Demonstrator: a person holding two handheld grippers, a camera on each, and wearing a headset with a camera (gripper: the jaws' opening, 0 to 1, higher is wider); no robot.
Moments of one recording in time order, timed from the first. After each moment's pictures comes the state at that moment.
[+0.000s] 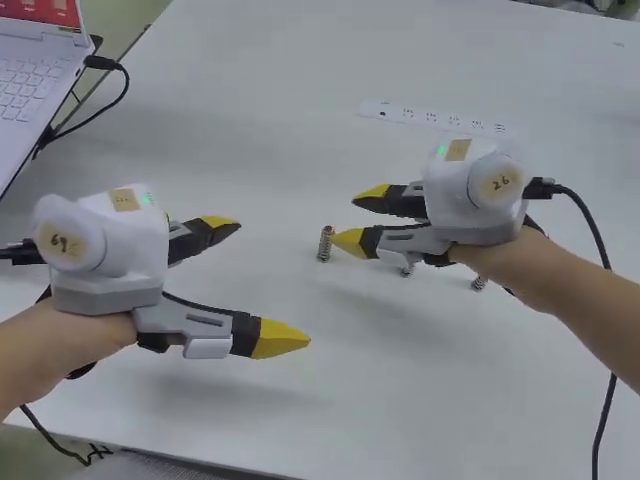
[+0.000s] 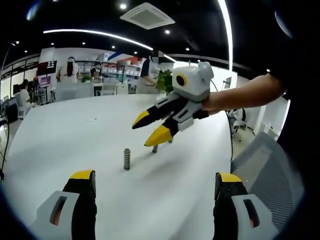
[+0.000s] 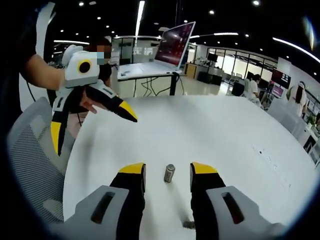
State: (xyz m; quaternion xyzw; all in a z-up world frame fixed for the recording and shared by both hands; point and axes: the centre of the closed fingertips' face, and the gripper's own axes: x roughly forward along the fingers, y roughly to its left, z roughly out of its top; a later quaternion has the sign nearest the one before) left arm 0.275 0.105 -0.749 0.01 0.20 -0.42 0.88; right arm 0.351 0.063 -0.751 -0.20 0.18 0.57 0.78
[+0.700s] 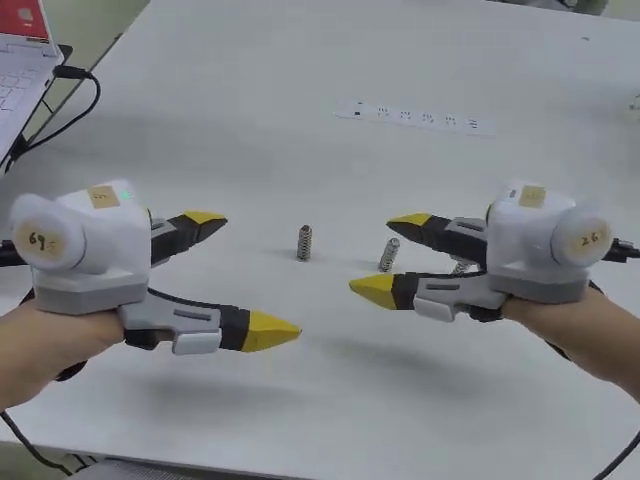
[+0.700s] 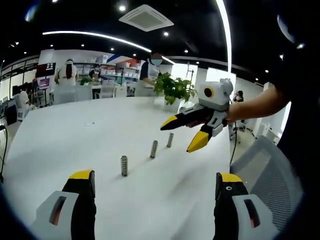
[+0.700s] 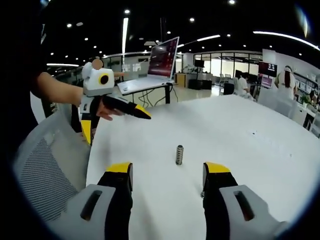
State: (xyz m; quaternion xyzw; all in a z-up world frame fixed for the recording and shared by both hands) left arm 0.280 0.095 -0.740 0.01 0.19 -0.43 0.88; right arm 0.312 0.002 -0.742 -0.11 0.18 0.55 0.81
